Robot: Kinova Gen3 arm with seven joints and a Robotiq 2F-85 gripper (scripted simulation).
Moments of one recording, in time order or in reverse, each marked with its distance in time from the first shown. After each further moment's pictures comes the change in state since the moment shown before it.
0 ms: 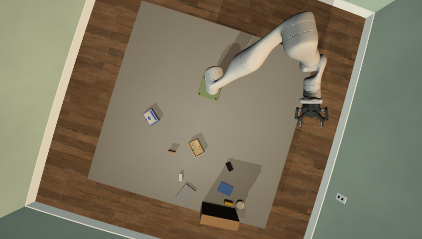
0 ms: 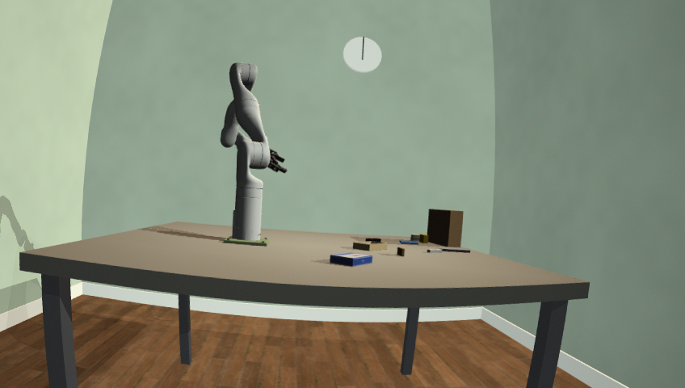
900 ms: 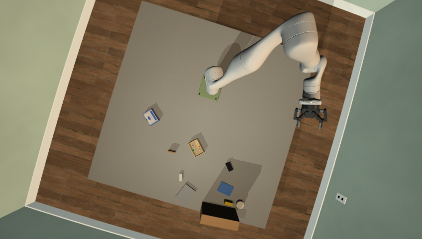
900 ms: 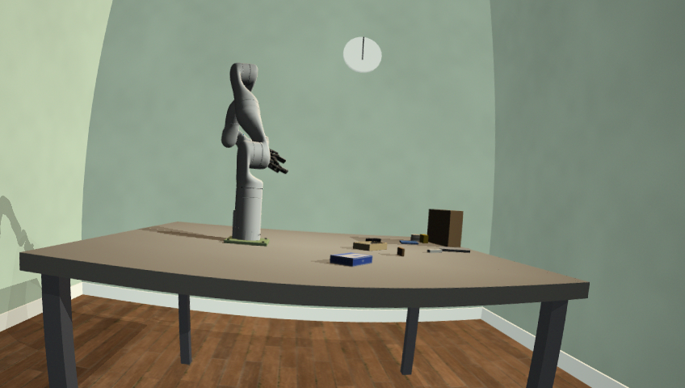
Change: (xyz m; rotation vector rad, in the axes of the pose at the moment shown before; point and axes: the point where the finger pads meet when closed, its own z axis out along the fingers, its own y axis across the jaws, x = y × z) arm 0.002 0.006 0.004 -0.019 0.000 0.003
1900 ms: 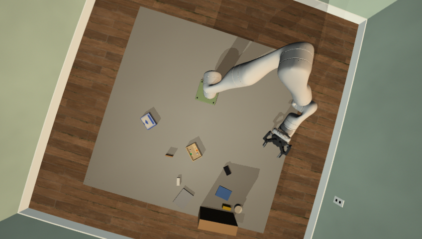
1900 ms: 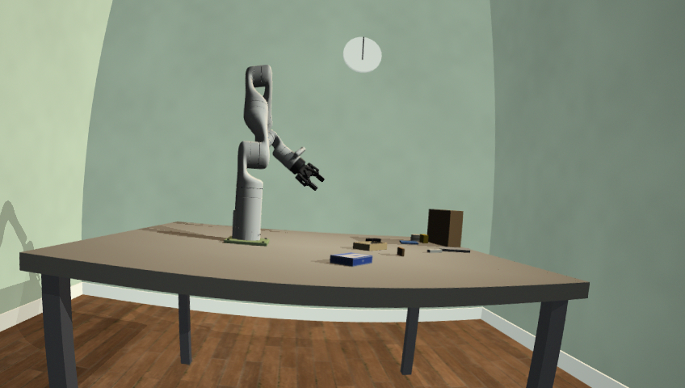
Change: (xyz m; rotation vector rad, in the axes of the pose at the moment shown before) arm 0.078 0.163 0.109 -0.517 0.051 0.166
